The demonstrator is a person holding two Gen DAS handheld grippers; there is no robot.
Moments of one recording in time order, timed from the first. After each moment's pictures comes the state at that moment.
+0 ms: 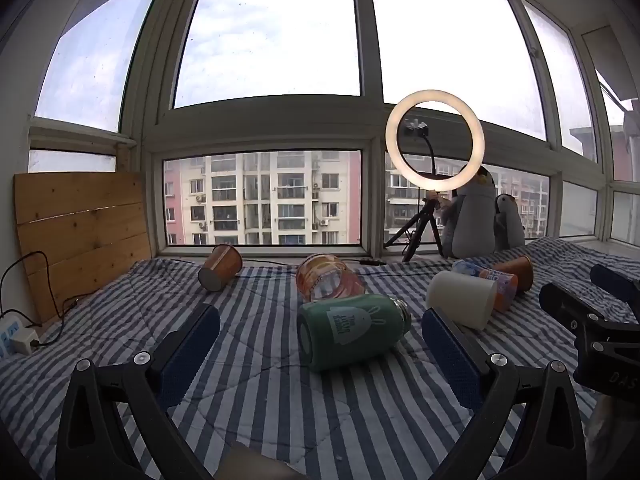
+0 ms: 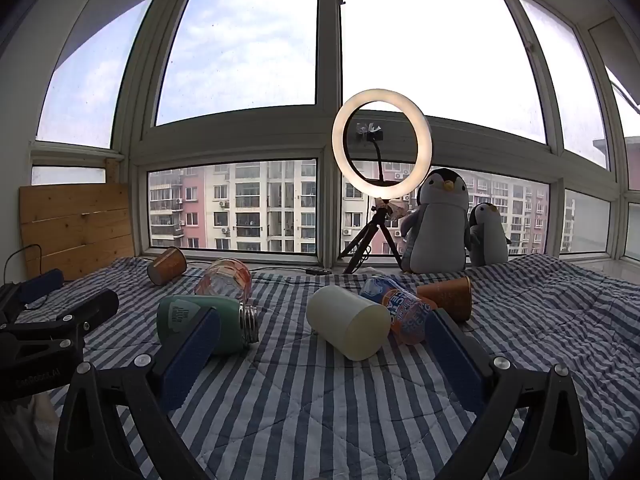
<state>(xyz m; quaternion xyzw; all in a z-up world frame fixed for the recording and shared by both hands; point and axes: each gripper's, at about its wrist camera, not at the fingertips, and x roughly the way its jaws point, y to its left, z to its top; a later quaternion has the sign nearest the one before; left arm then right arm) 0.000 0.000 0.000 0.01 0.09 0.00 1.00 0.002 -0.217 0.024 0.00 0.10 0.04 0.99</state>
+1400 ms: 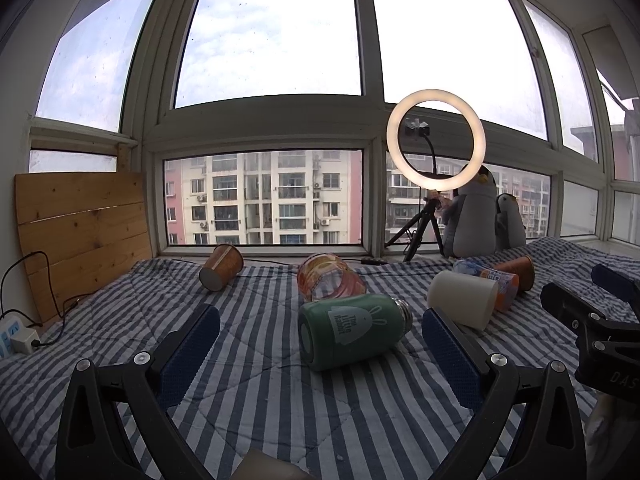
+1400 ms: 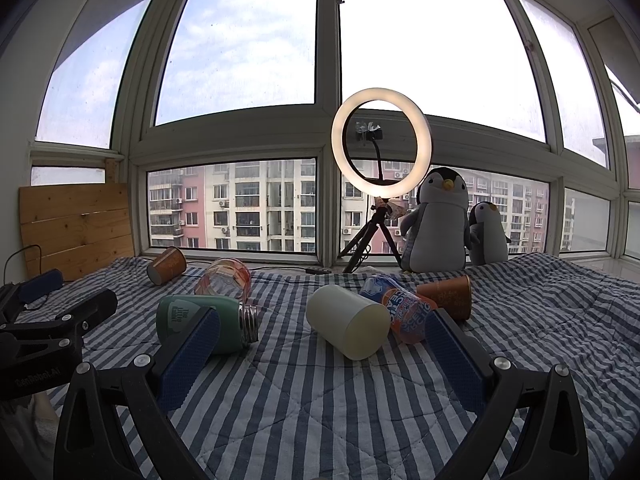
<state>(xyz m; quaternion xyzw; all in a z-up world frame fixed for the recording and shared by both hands) -0.002 0.001 0.000 0.00 0.10 0.00 1.00 0.003 -0.217 0.022 0.00 0.11 0.04 0.99</state>
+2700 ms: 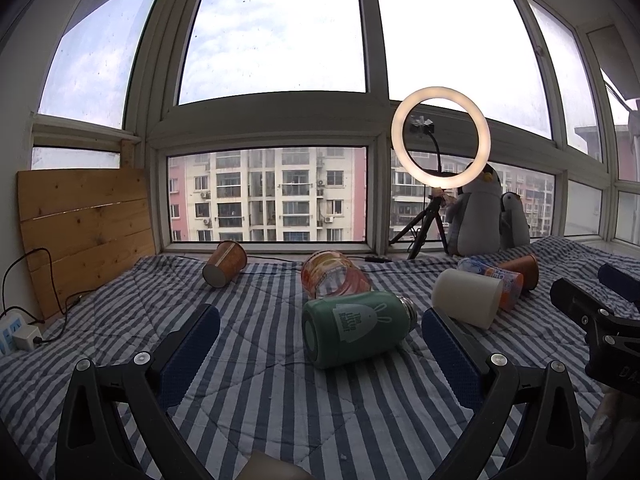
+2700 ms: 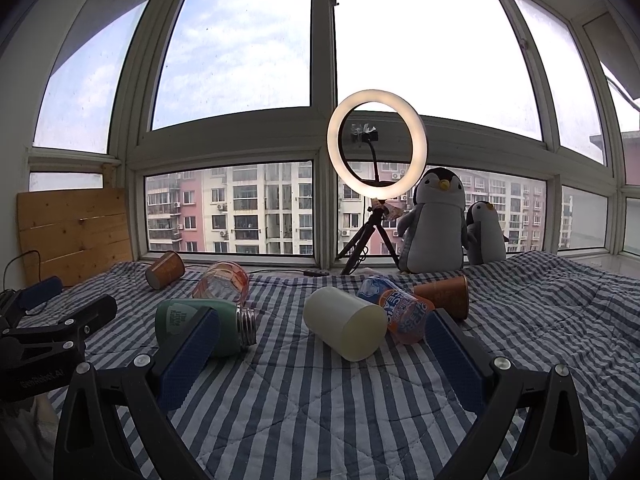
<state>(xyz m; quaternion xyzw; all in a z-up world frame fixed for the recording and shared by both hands) 0.004 0.003 -0.002 0.00 0.10 0.01 0.99 0.003 -0.219 0.023 0.00 0.11 0.04 0.99</state>
